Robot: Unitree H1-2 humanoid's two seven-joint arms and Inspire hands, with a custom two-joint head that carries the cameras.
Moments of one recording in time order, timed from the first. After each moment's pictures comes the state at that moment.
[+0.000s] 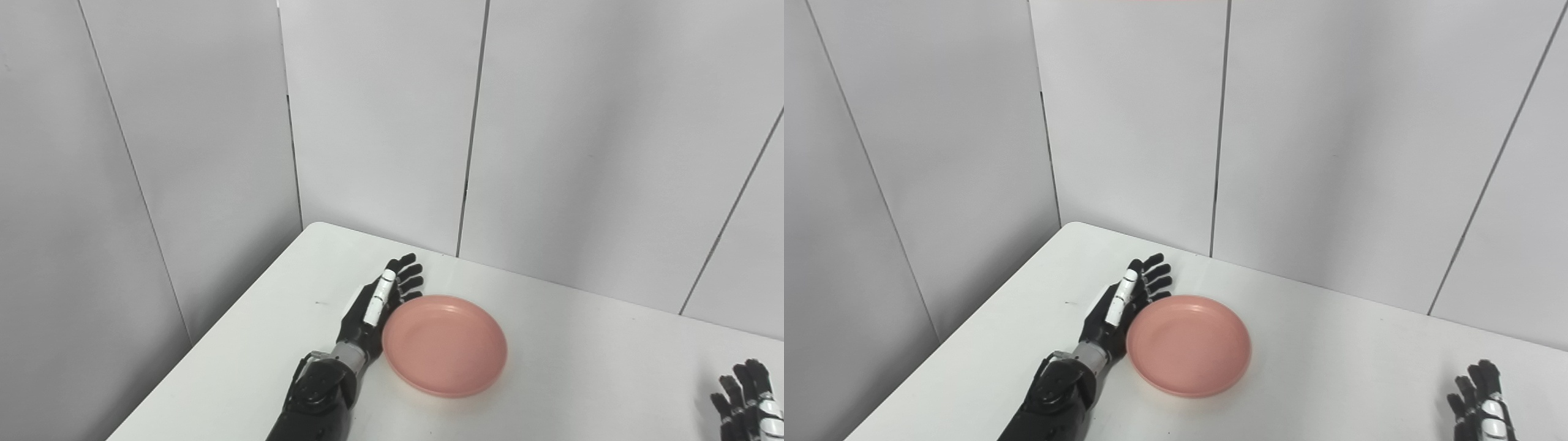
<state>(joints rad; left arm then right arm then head) -0.49 0.12 0.14 0.56 -0.23 -0.17 -0.17 -0.21 -0.10 -0.12 0.06 0.30 -0.12 0.16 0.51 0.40</state>
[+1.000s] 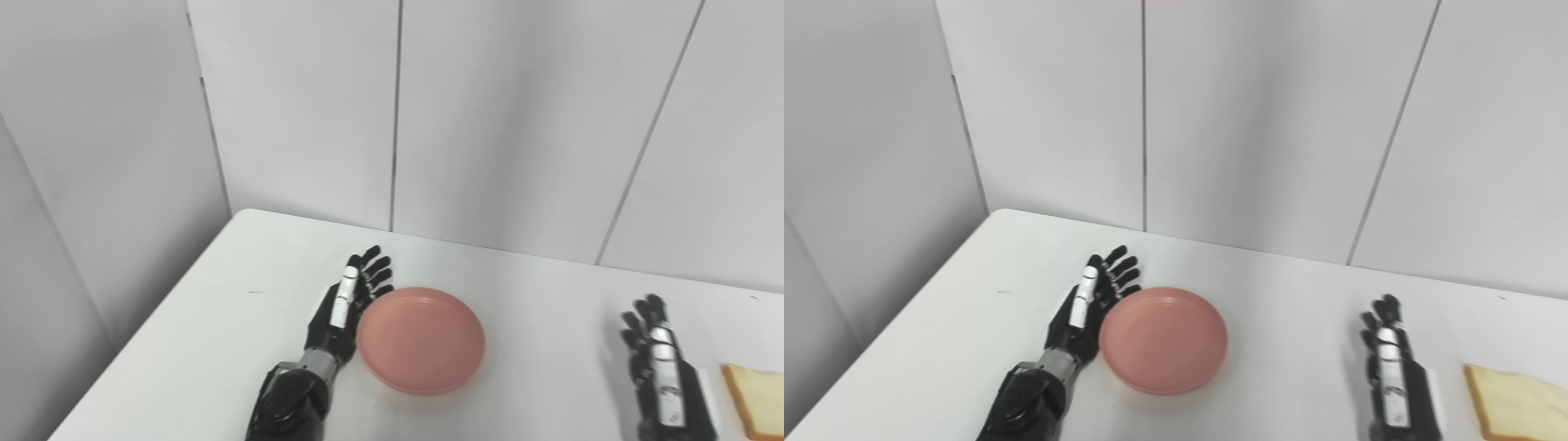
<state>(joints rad) -0.41 -0.01 0.12 0.40 -0.23 -0.09 -0.16 -0.18 -0.06 -0.08 -0.06 0.22 -0.03 0.08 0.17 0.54</state>
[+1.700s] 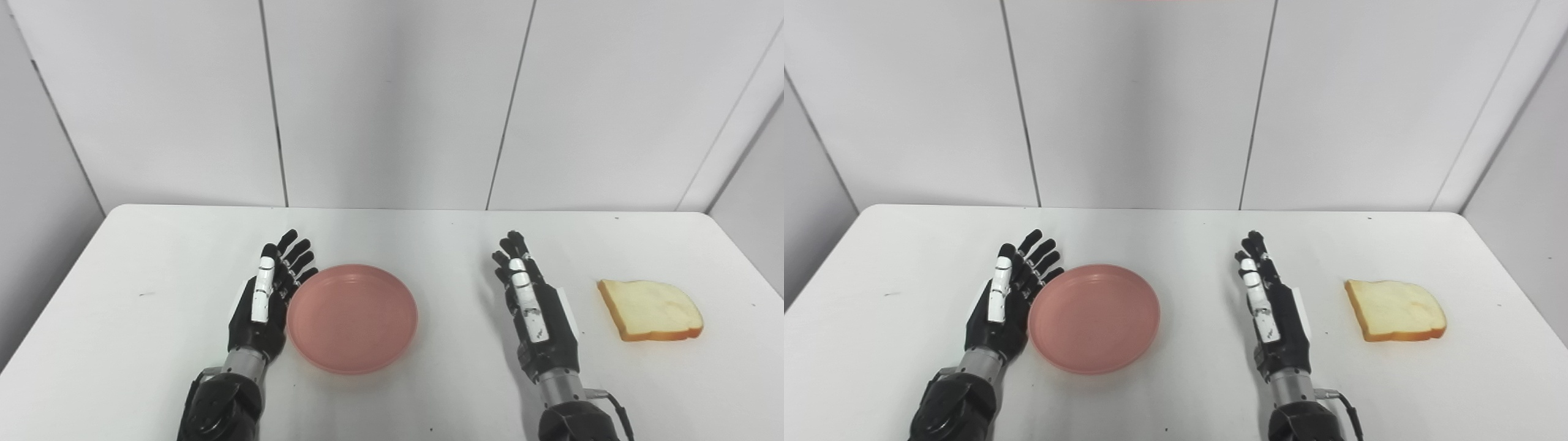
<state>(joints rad) -0.39 -0.04 0.07 0.37 -0.26 -0.06 -0.18 -0.19 -0.01 -0.04 -0.10 0.15 0.07 0.01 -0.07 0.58</state>
